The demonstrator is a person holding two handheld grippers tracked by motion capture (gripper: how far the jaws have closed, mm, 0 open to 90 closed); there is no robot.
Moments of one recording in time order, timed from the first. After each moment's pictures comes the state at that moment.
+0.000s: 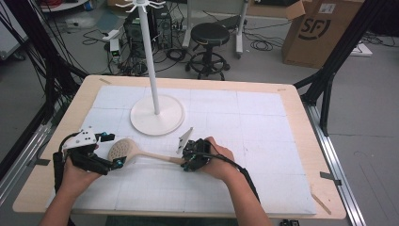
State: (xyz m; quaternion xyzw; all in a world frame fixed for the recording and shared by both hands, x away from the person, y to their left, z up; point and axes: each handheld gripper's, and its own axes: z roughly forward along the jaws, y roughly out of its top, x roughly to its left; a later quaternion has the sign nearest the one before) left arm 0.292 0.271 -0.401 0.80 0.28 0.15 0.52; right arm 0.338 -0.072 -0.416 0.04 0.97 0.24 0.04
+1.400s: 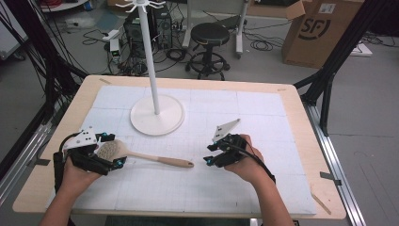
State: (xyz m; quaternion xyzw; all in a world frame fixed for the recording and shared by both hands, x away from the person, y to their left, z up) left arm 0.292 0.270 -0.401 0.80 0.28 0.14 0.52; right arm 0.326 -0.172 -0.379 0.17 0.92 0.35 0.06
